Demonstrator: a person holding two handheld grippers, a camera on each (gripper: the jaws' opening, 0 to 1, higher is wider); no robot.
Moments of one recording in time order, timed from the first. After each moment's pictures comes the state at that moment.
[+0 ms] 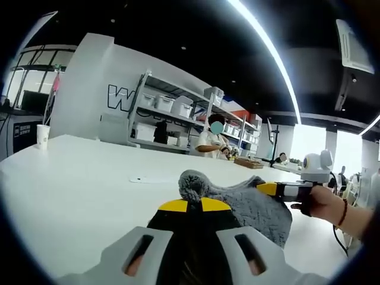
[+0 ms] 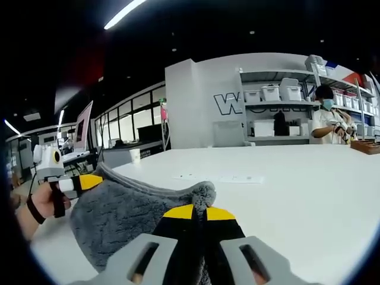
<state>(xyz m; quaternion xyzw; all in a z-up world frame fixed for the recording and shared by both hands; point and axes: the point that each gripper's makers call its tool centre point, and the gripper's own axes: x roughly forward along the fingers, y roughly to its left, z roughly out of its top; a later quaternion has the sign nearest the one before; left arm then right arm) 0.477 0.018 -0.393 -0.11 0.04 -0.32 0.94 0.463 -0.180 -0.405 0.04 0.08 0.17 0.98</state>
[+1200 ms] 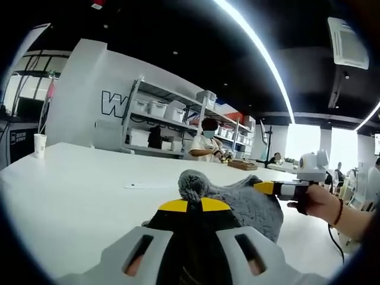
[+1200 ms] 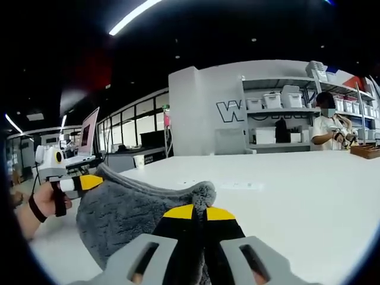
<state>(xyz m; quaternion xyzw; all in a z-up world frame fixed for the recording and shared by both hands) 0.464 0.019 -0.377 -0.10 0.02 -0.35 0.93 0.443 -0.181 -0.390 0.04 0.05 0.18 0.98</state>
